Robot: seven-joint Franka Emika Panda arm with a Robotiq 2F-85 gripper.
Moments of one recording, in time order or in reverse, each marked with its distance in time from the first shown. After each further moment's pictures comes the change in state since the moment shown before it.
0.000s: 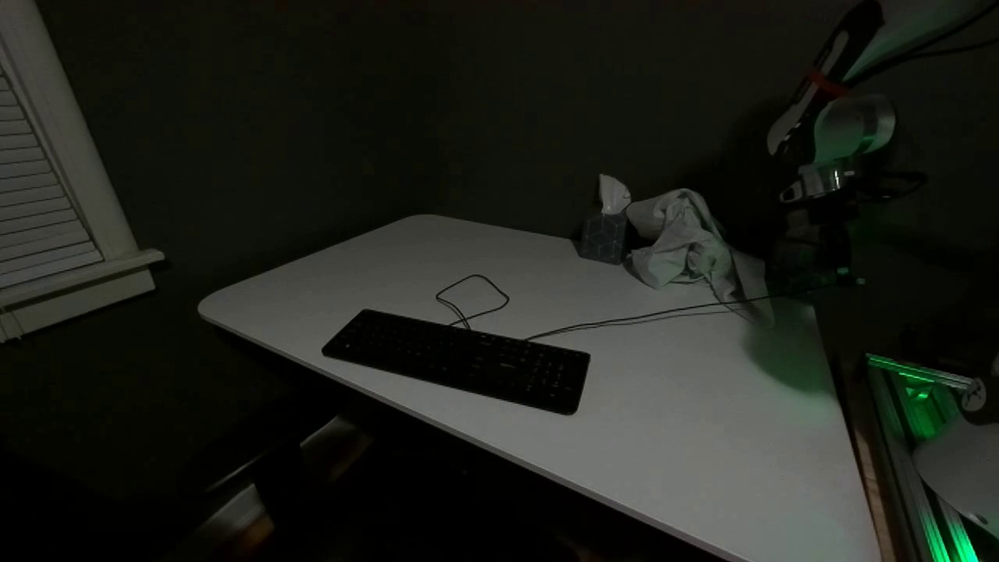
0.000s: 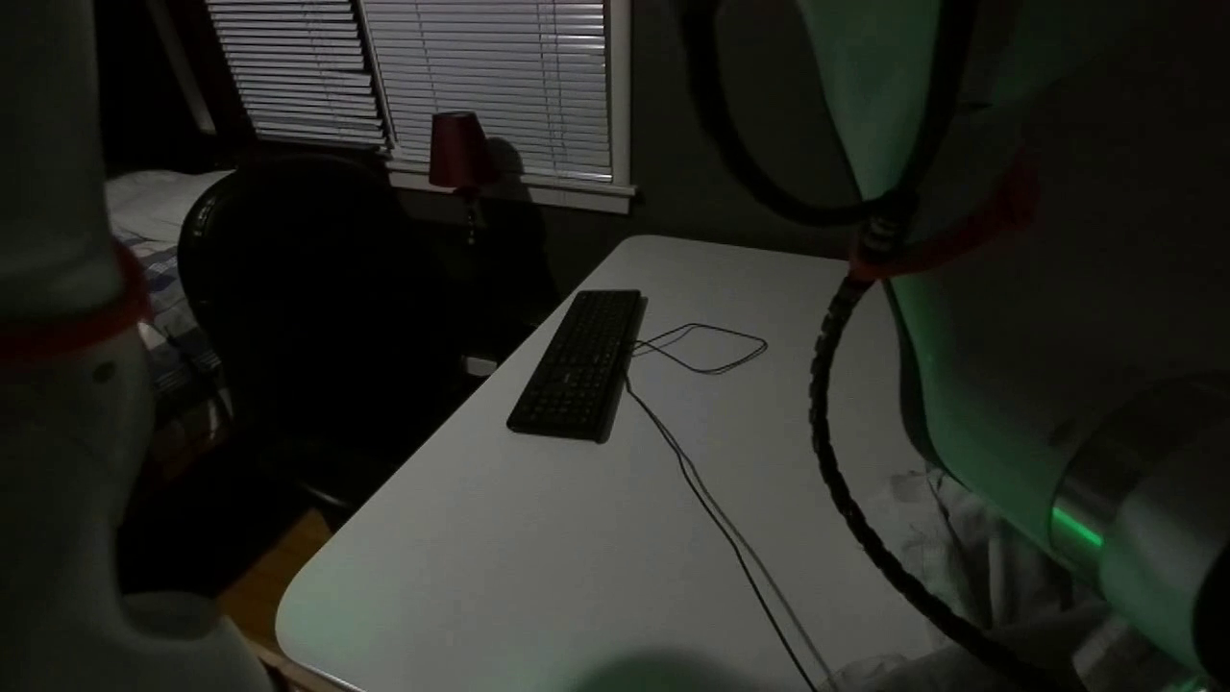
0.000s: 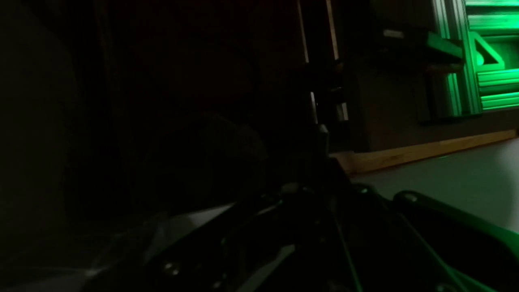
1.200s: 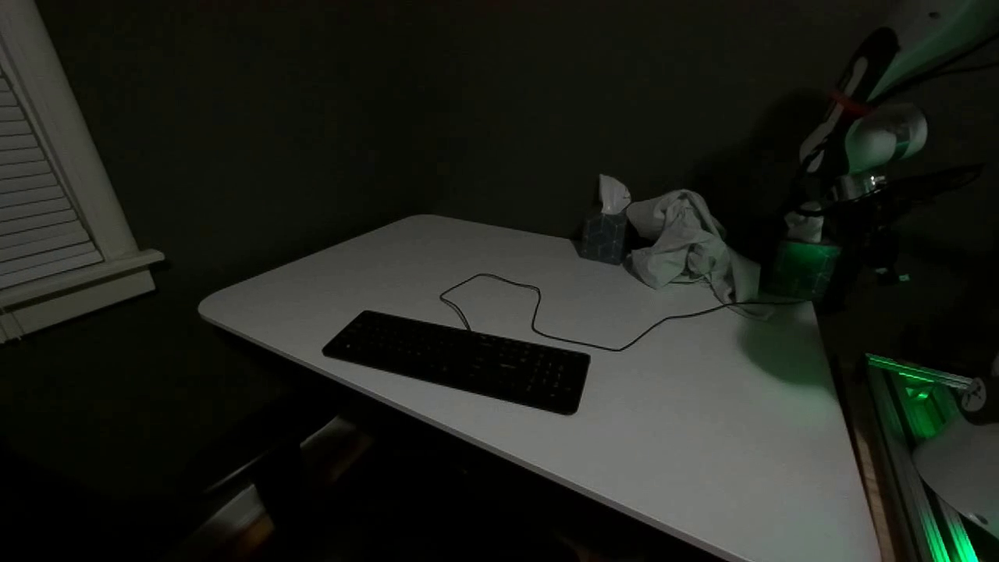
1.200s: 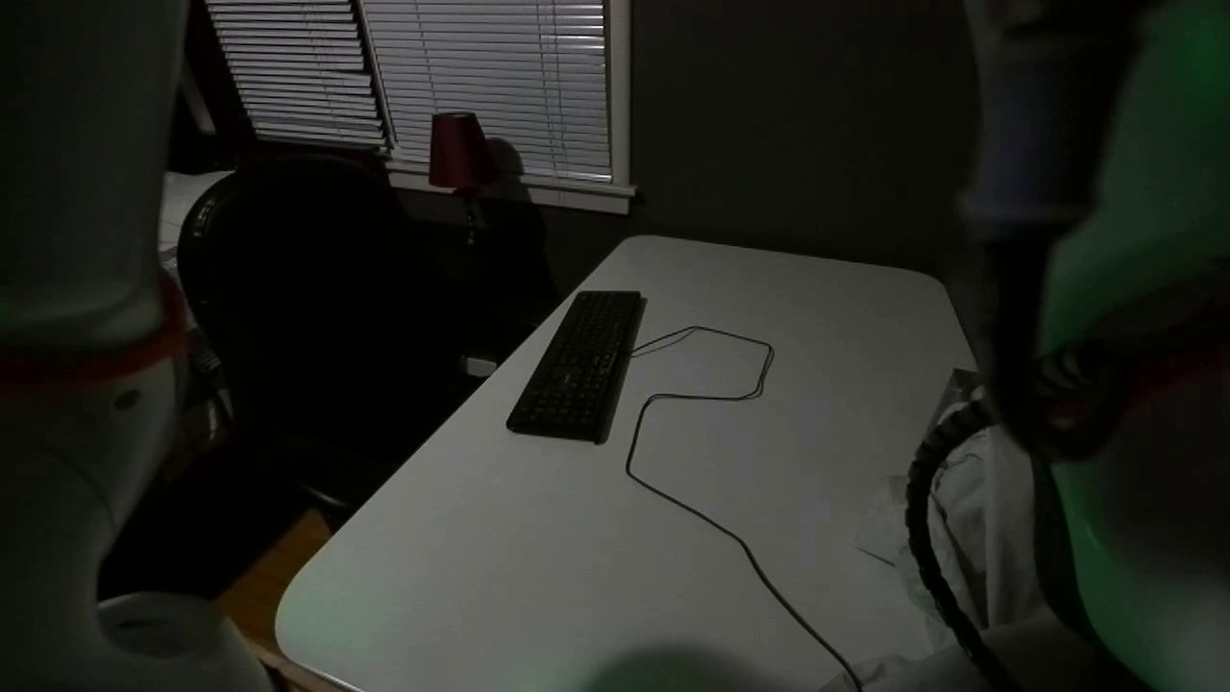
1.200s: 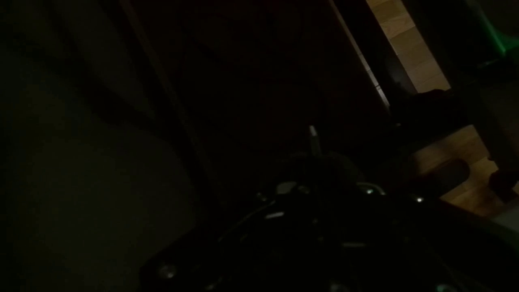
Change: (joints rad) arm -0.174 0.125 0.009 0.131 -0.122 0.070 0.287
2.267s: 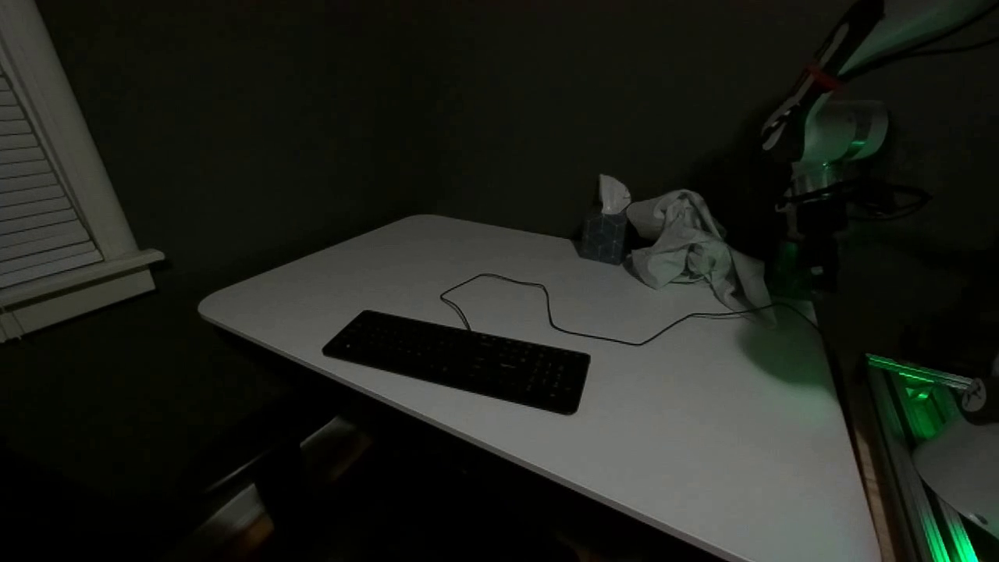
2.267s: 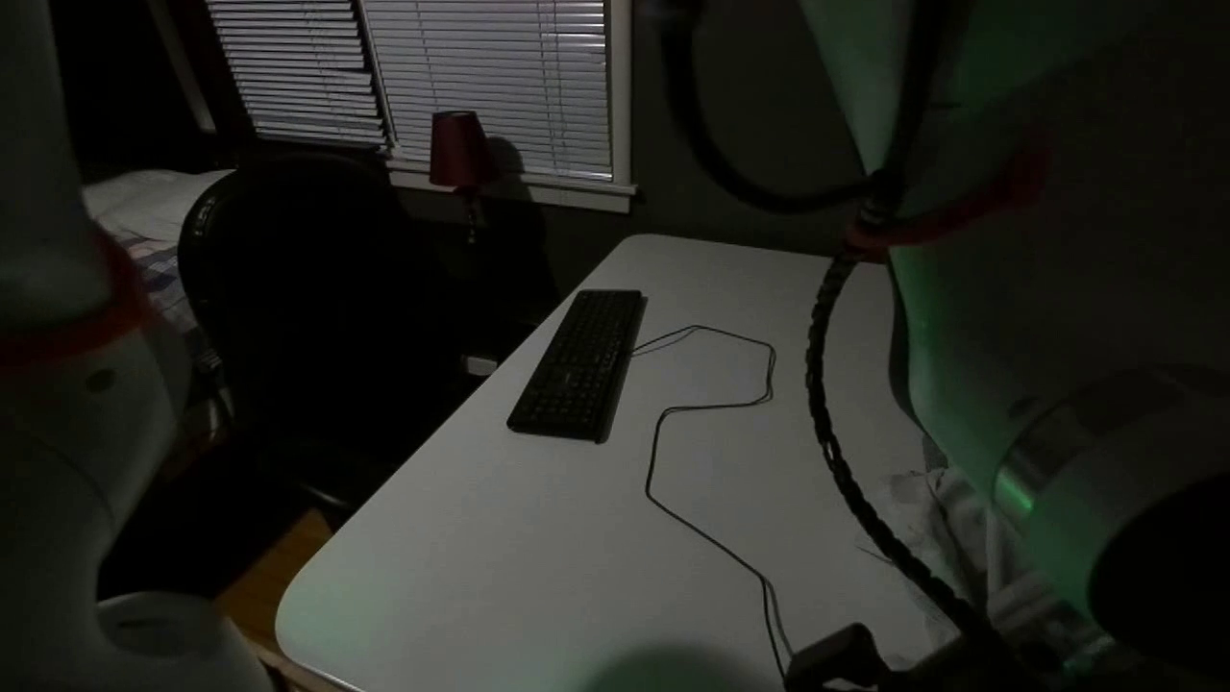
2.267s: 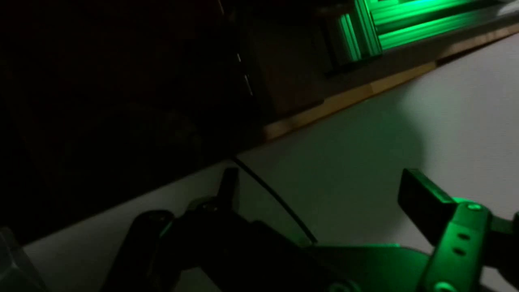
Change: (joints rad) arm -0.005 -0.166 0.215 -0.165 0.267 -0.181 -0.165
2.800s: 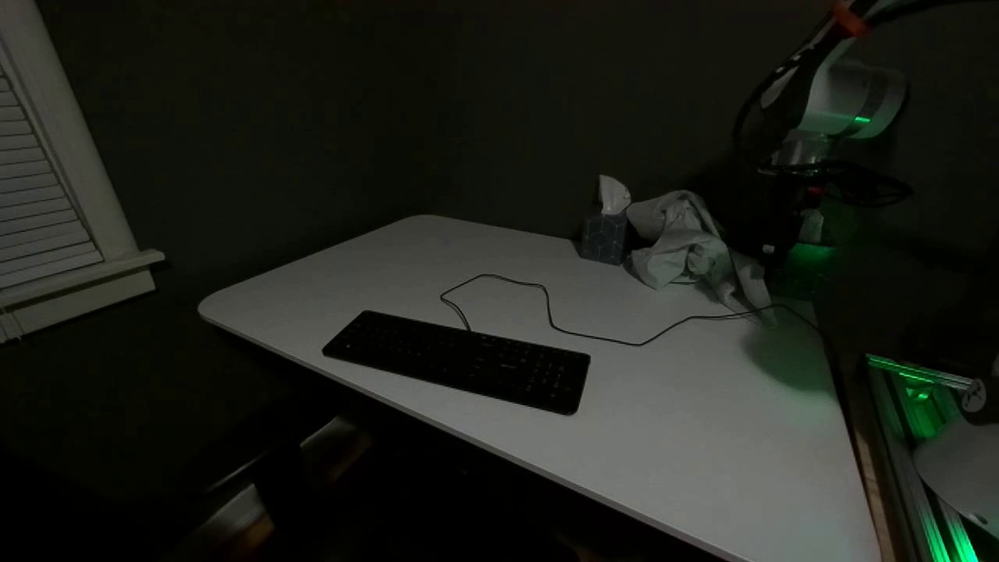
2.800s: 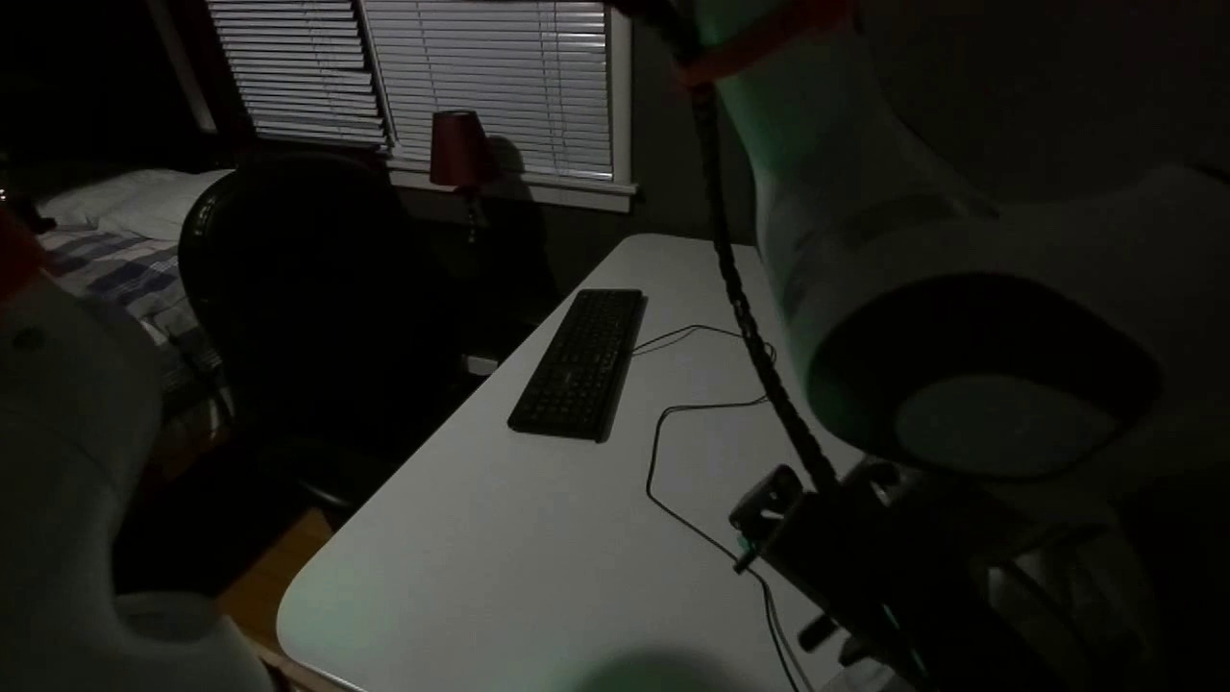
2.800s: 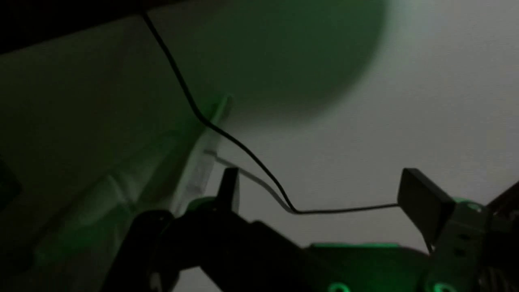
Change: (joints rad) arm 0.142 -0.311 0.013 -0.262 0.230 0.273 -0.027
